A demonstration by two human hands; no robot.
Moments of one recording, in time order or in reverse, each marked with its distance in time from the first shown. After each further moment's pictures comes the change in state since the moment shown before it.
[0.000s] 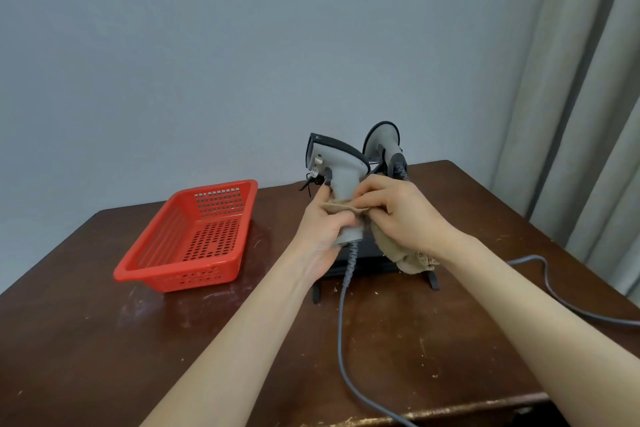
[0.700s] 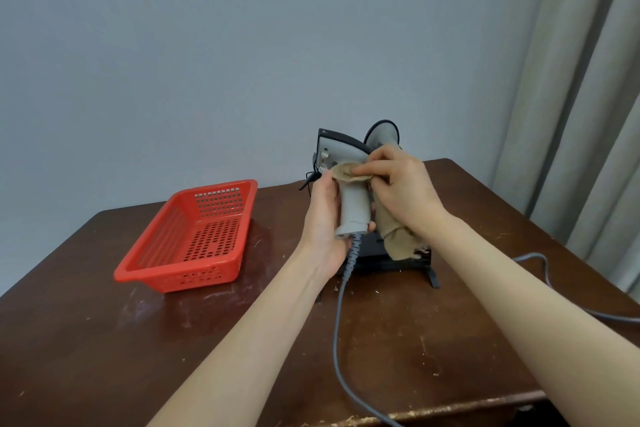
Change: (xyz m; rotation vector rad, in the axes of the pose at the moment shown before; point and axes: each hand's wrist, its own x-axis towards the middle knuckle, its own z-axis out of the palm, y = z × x) left_hand 0.003 0.003 0.013 -0.223 0.017 -0.066; right_hand 0.021 0.007 -0.001 -0.020 0.279 0.115
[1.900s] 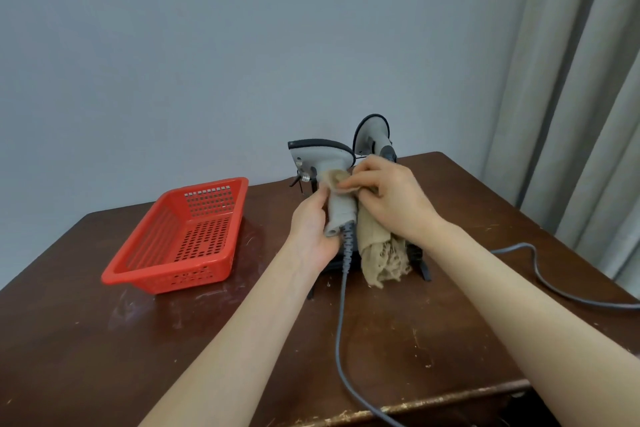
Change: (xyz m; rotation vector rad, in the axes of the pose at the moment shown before) left_hand 0.009 -0.003 -0.007 -0.316 0.228 -0.191; right_hand -0.018 -0.002 0.000 0.035 -0.095 -0.056
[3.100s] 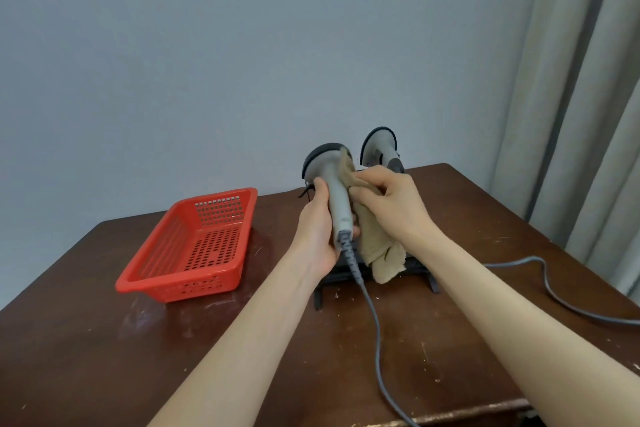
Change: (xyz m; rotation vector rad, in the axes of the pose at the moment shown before) left_hand -0.015 0.010 0.017 0.332 0.101 0.115; right_hand 0.008 -0.023 0.005 0.445 0.106 0.363
